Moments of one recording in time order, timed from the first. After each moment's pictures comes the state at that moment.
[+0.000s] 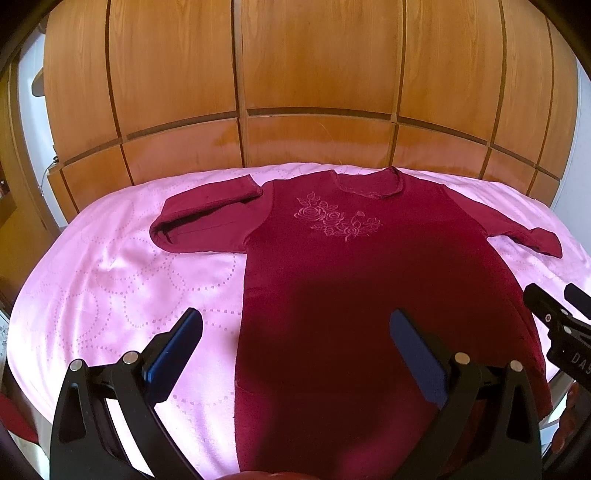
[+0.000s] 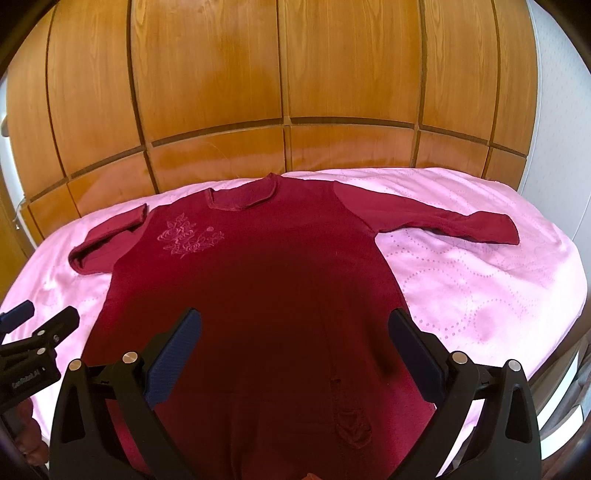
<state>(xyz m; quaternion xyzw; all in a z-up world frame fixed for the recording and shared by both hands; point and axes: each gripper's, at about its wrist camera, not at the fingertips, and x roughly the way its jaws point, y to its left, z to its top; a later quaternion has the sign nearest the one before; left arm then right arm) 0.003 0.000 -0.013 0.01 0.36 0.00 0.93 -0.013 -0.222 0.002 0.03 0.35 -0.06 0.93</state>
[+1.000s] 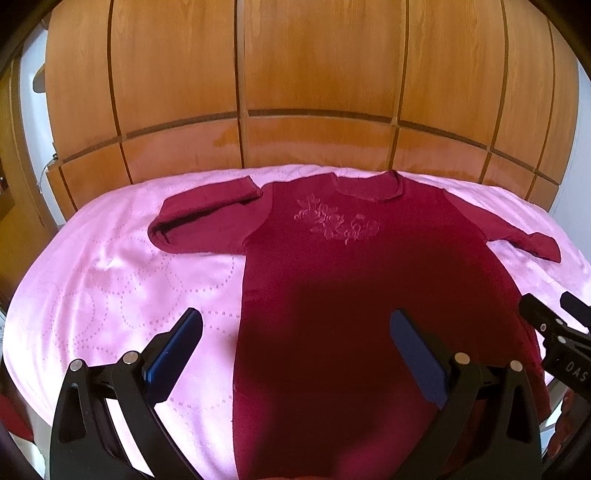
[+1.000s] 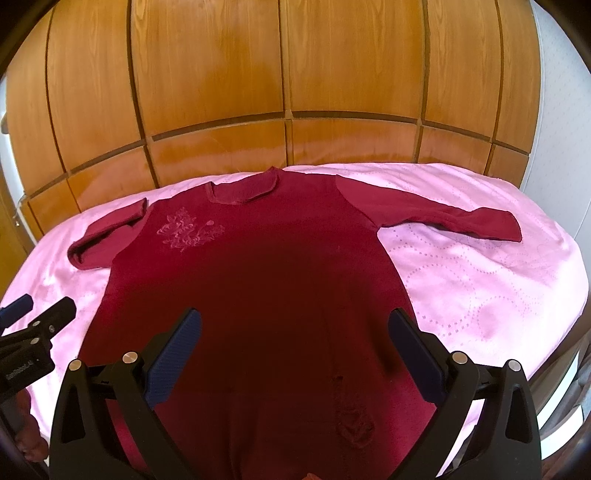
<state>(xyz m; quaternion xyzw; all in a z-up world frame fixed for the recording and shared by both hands) 0.010 0.004 -0.014 0.00 0.37 0.00 0.93 -0.009 -0.221 -0.002 0.03 0.36 -0.06 0.93</state>
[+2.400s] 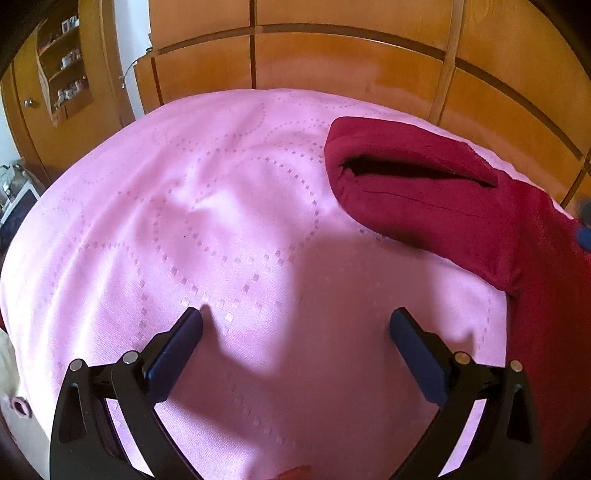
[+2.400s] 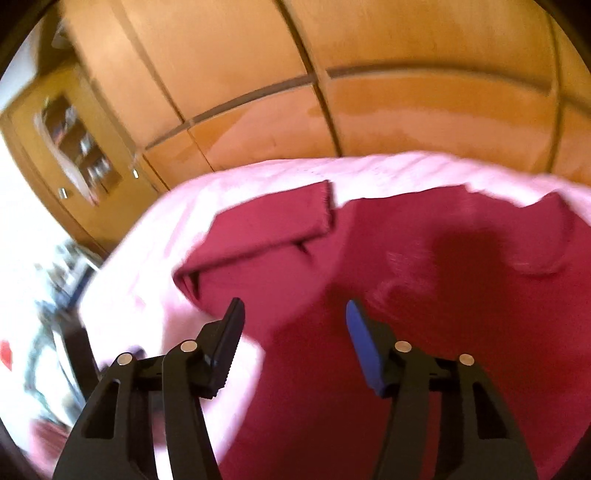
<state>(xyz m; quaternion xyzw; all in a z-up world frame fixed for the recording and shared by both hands) 0.124 0.191 -0.123 -0.11 0.44 0.20 0.87 0.240 -0.034 -0.049 0.09 0.46 0.27 0.84</state>
